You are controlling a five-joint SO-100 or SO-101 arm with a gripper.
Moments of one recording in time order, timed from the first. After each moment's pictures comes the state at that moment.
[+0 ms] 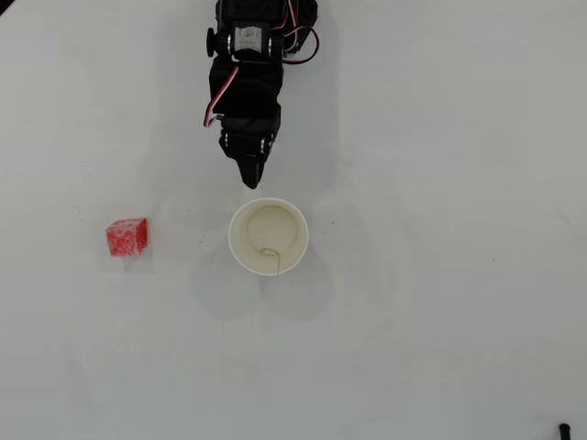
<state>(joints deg) 10.4 185.2 176.0 37.5 0.1</state>
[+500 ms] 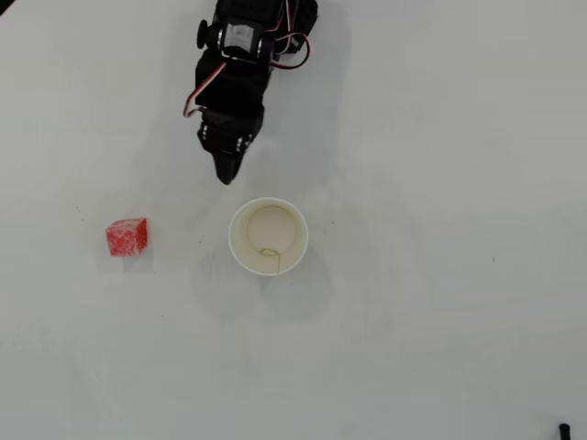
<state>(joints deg) 23.2 185.2 176.0 37.5 -0.4</state>
